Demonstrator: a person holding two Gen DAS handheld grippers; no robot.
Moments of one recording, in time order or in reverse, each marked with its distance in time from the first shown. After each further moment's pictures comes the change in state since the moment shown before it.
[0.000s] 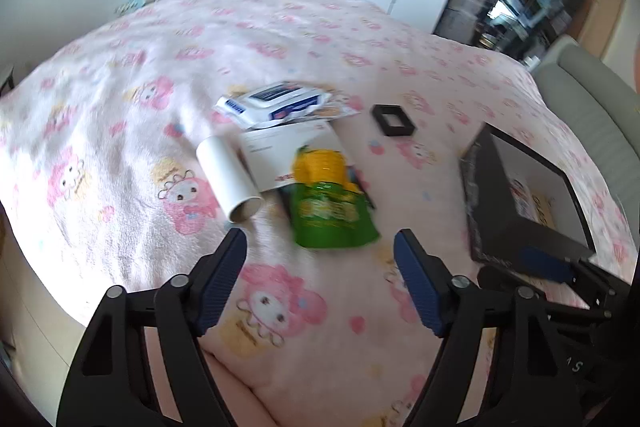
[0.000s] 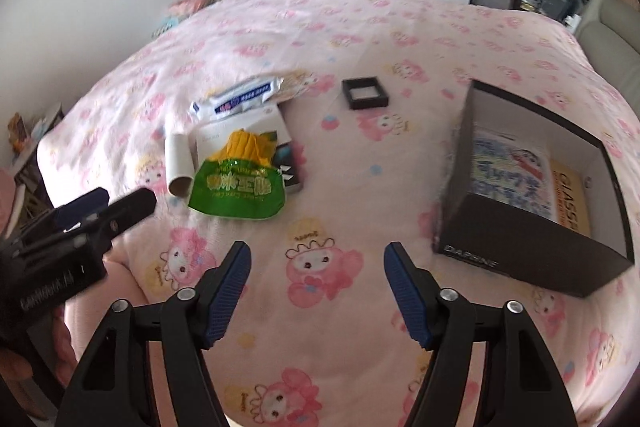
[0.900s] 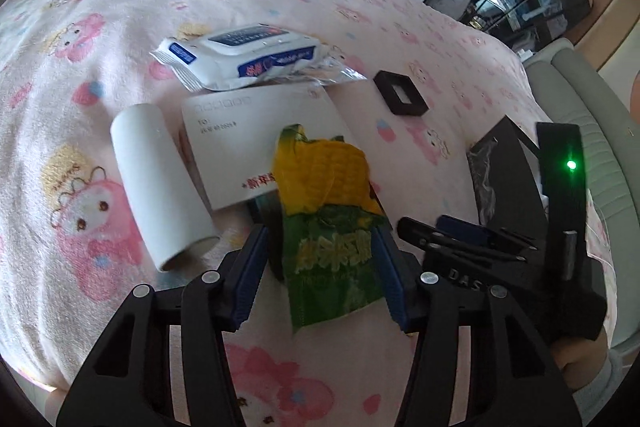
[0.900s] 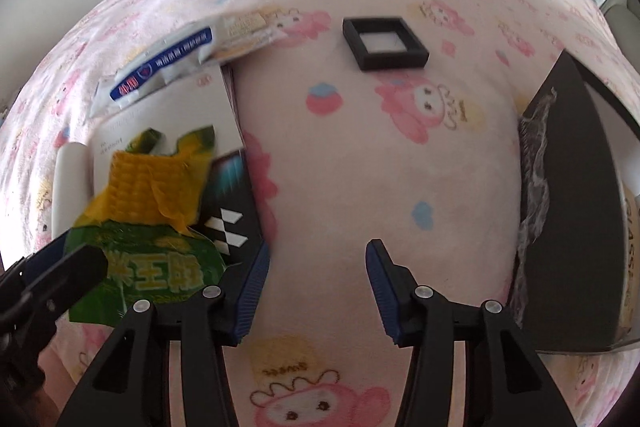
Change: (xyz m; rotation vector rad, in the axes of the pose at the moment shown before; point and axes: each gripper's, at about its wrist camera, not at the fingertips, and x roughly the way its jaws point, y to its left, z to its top) left arm 0.117 0.014 0.022 -0.044 0.166 -0.172; right arm 0.171 -0.005 0.061 0.036 0.211 -0.045
